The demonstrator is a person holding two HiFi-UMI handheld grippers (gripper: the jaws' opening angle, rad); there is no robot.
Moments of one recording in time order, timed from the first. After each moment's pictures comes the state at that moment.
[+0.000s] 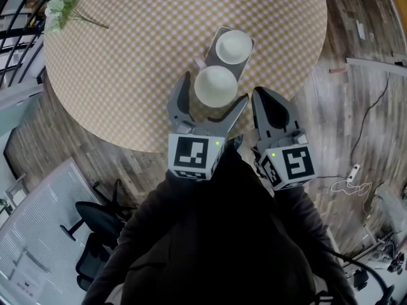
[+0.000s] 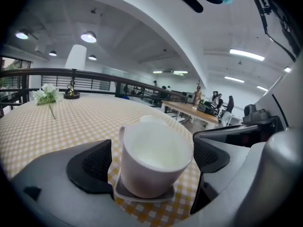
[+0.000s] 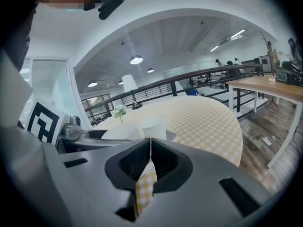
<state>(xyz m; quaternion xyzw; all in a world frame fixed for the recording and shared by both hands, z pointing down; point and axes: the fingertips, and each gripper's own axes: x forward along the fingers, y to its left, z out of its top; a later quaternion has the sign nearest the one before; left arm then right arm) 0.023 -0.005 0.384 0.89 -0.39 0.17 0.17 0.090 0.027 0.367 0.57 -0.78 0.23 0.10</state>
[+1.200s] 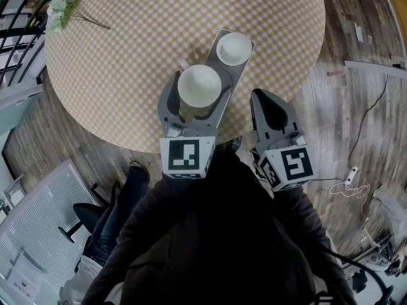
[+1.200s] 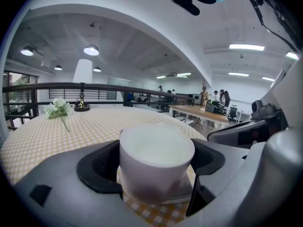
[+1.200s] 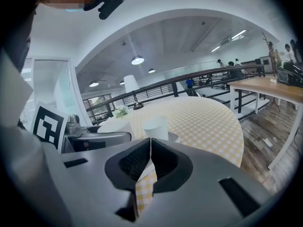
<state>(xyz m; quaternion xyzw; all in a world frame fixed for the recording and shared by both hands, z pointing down) -0.002 -0.021 0.368 0.87 -0.45 0.15 0.13 0.090 0.030 0.363 0.57 -0.78 0.23 0.10</state>
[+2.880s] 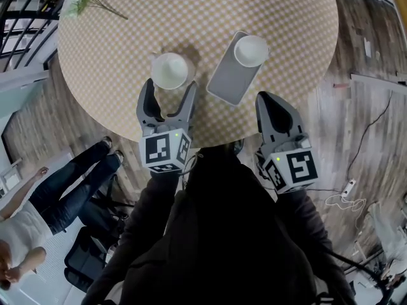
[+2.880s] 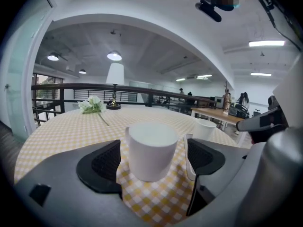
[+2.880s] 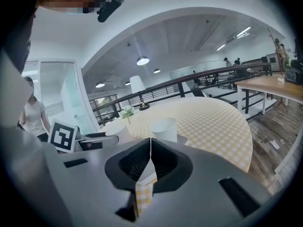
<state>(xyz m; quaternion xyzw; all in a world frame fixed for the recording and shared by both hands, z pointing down) -0.111 -0.027 0.389 0.81 -0.55 0.14 0.14 0.073 0.032 0.356 0.54 -0.81 0.22 0.09</state>
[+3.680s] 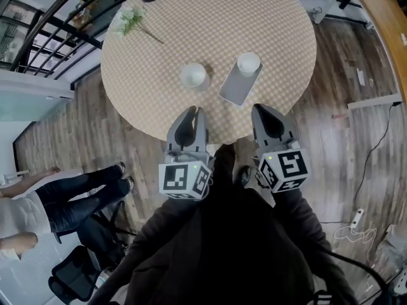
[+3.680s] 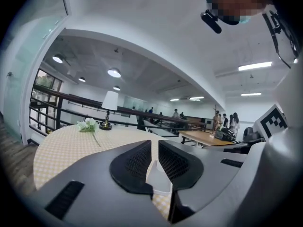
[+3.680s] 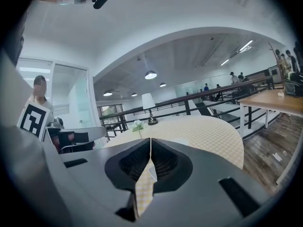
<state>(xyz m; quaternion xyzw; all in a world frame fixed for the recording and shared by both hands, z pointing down) -0.093 0.078 0.267 0.84 -0.54 0.01 0.11 0.045 0.088 0.286 0.54 -0.83 0.15 0.04</state>
